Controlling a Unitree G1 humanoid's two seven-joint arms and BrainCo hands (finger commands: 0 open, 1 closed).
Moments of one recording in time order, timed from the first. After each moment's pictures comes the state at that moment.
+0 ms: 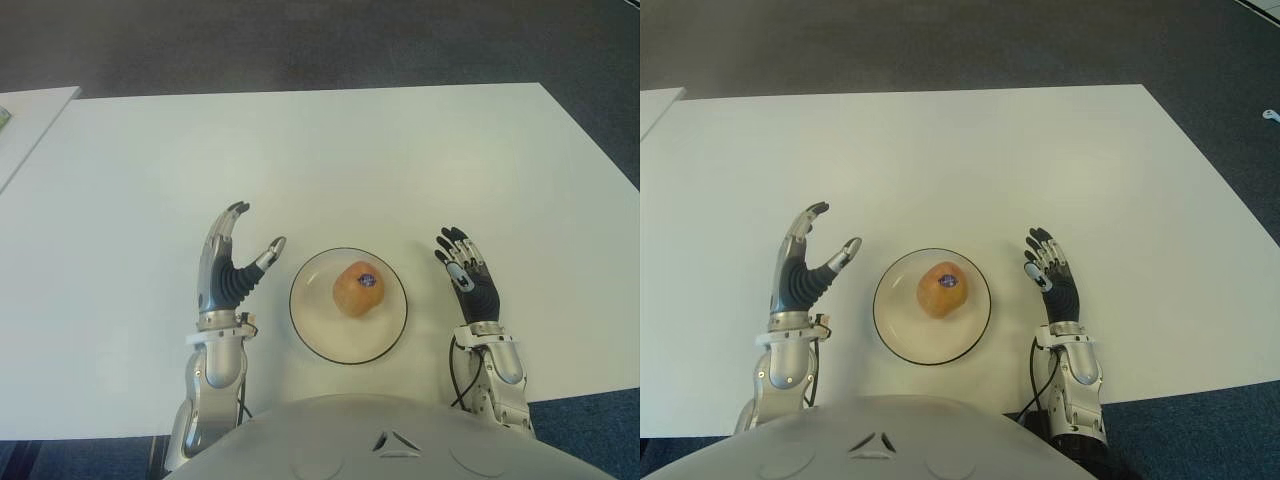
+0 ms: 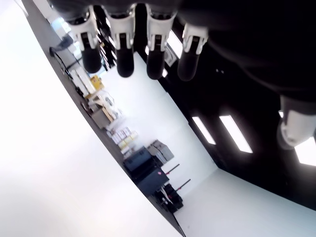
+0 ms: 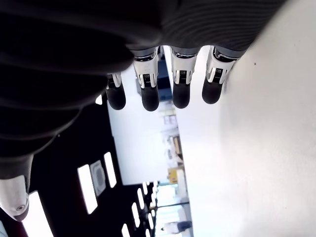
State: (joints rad) left arm 0.54 0.01 -0.13 -0.39 0.63 -0.11 0.27; right arm 0.34 -0.07 -0.13 0.10 0.26 -0.35 0.29
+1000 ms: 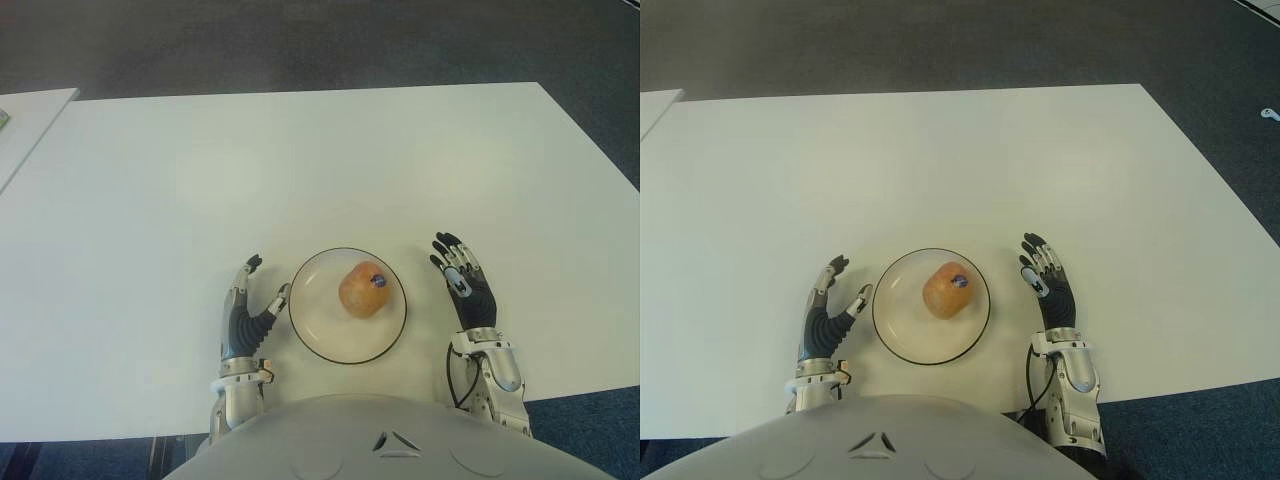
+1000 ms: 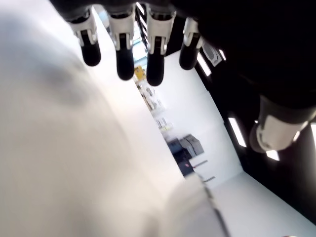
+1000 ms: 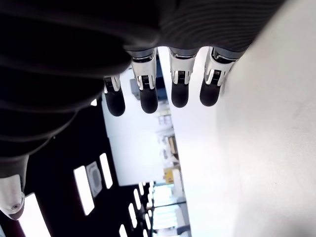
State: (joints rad) left arm 0.66 0.04 -0.22 -0.12 0.46 -0.34 0.39; right arm 0.39 -0.06 -0.11 0.03 0.26 -0.31 0.28
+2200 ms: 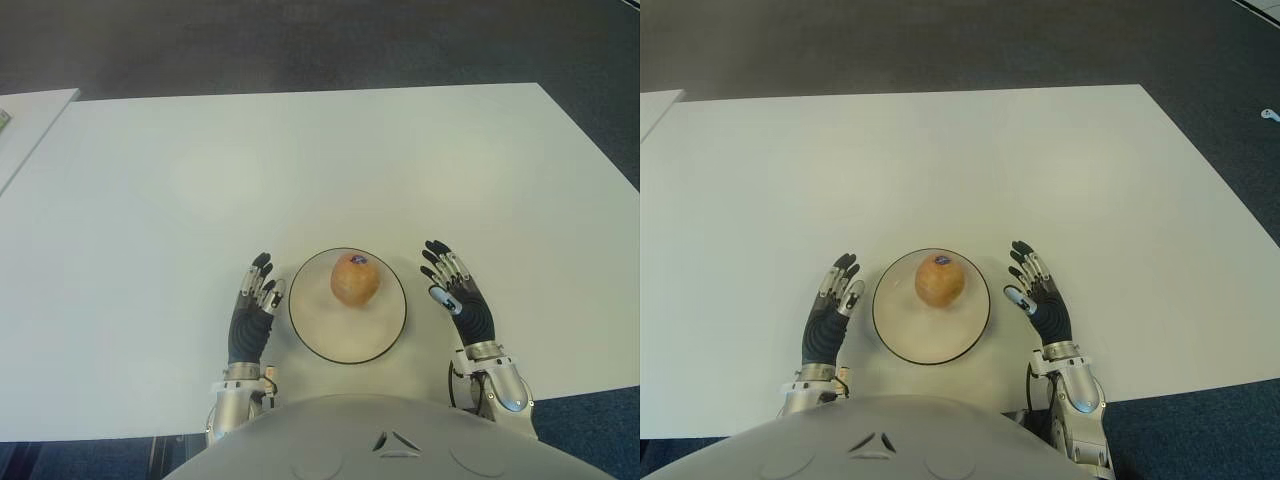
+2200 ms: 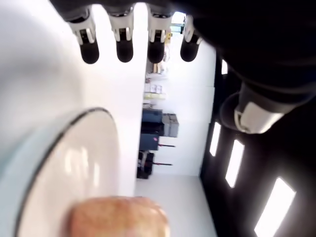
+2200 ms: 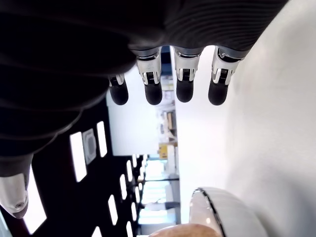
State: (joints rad) left arm 0.73 -0.01 -0.25 -0.25 -0.06 -0.33 0.04; right arm 0.51 -0.10 -0.04 -0.13 0.17 -0.32 0.30
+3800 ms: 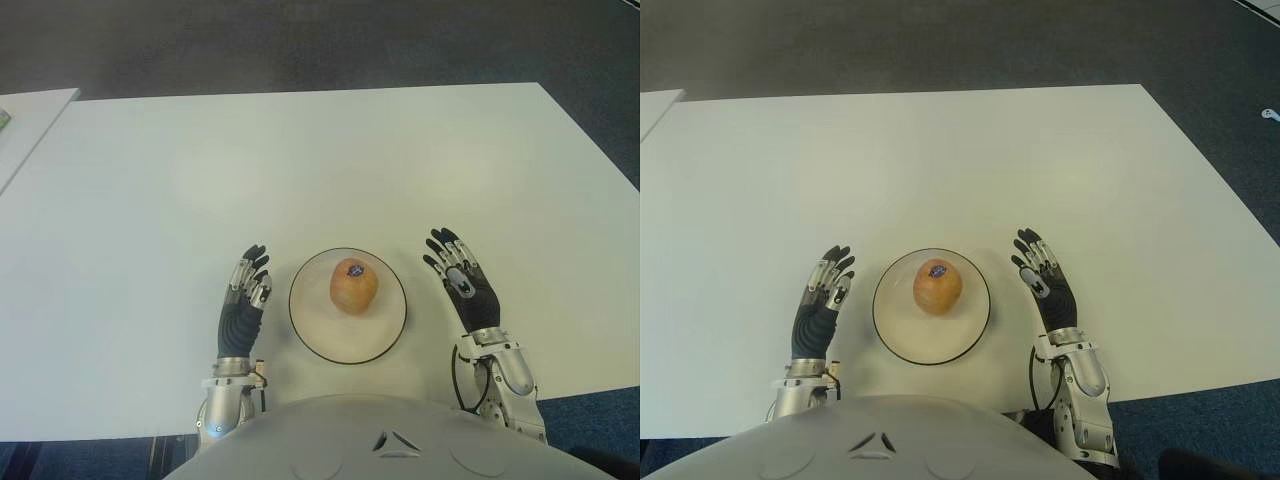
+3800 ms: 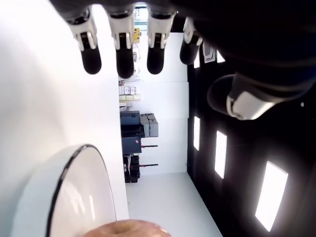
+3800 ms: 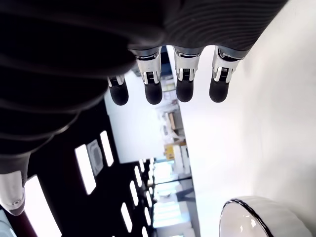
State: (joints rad) left arm 0.68 -0.02 -0.16 -0.15 0.08 -0.50 0.06; right arm 0.44 -0.10 -0.08 -0.15 0.30 -0.19 0.34
